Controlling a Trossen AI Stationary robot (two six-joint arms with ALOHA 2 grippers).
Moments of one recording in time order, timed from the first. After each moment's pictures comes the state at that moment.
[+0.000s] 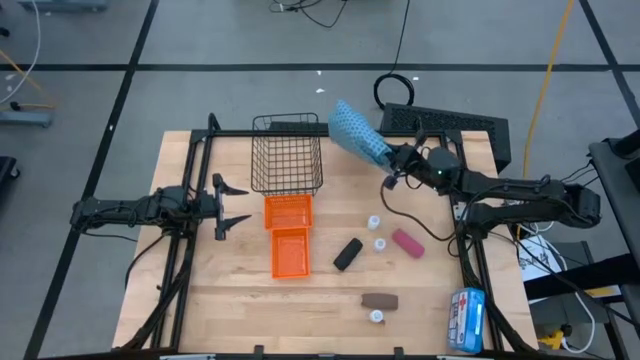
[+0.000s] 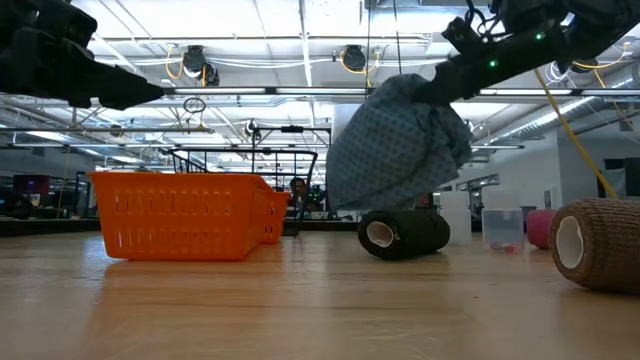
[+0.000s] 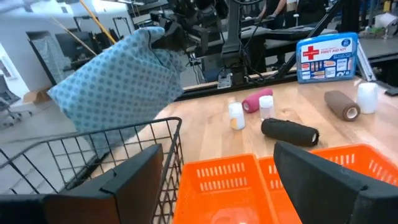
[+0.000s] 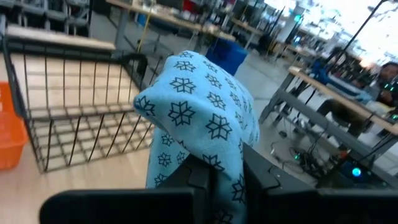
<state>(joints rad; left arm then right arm) -0.01 0.09 0.09 -0.04 -0.11 0.23 -0.36 0.96 0.50 0.36 0.34 -0.34</state>
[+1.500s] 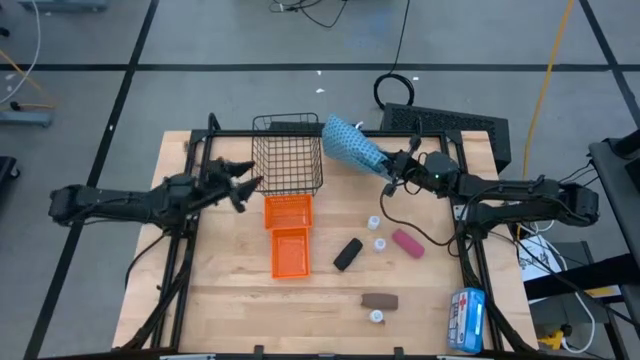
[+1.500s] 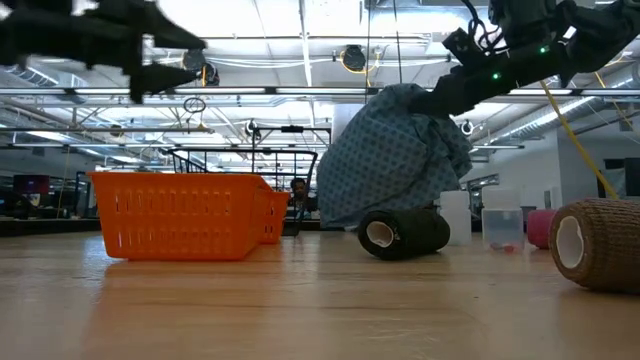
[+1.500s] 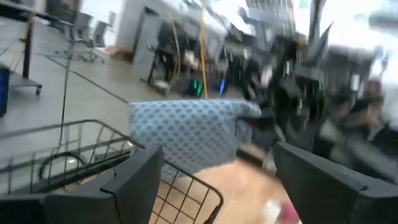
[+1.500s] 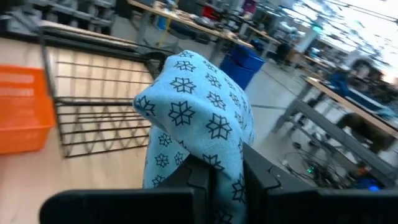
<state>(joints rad) 0.08 0.63 0.28 0.43 -0.37 -0.27 -0.35 1.00 0.43 0.45 0.23 -0.38</state>
